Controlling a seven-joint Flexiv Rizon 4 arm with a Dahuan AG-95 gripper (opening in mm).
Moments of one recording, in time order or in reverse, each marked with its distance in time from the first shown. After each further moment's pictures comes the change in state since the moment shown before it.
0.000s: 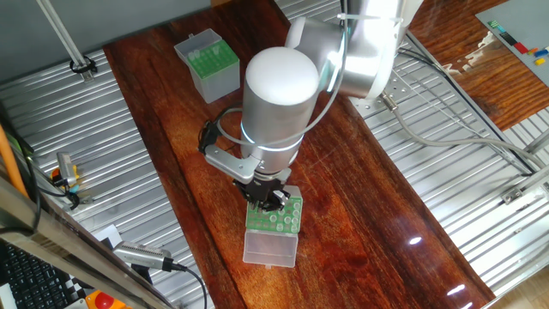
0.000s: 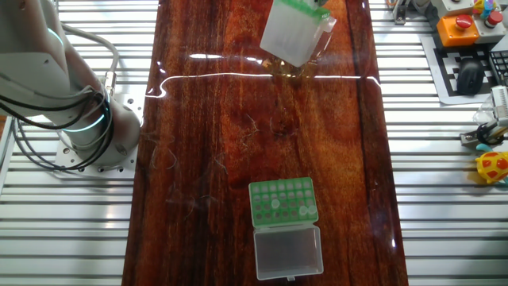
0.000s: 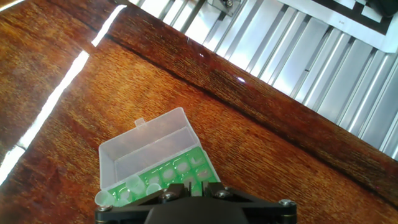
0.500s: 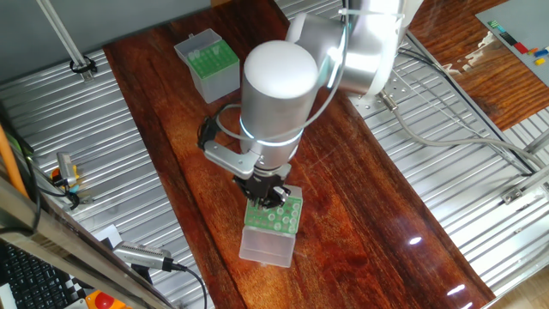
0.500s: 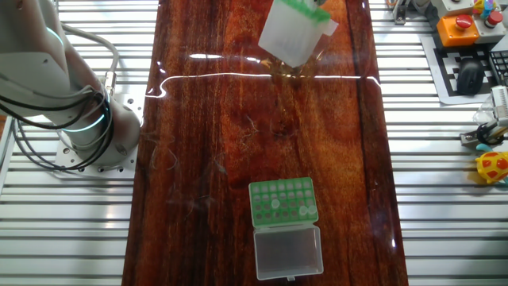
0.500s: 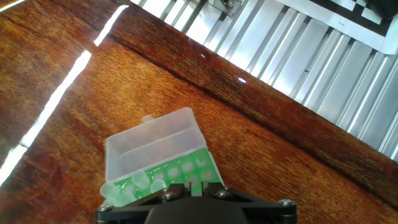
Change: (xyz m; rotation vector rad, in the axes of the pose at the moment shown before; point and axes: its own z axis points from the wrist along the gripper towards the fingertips) arm 0.004 -0.003 -0.010 -0.011 -0.002 -0.009
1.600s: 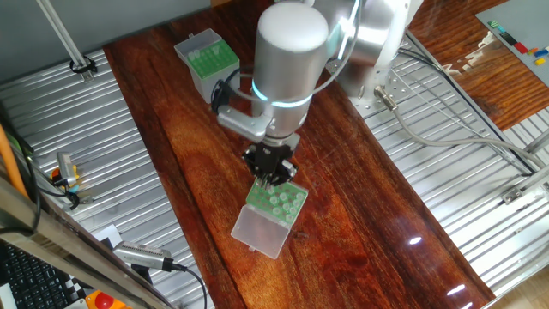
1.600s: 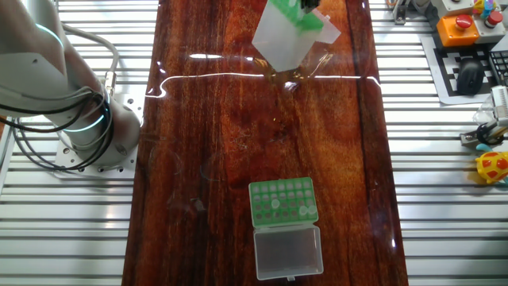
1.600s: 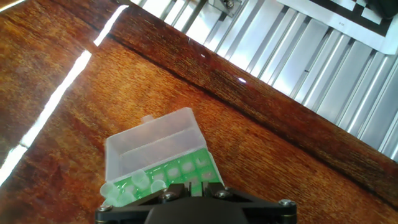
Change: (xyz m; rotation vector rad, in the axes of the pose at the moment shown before) arm 0.054 -0.009 -0.009 -0.028 -0.066 -0.007
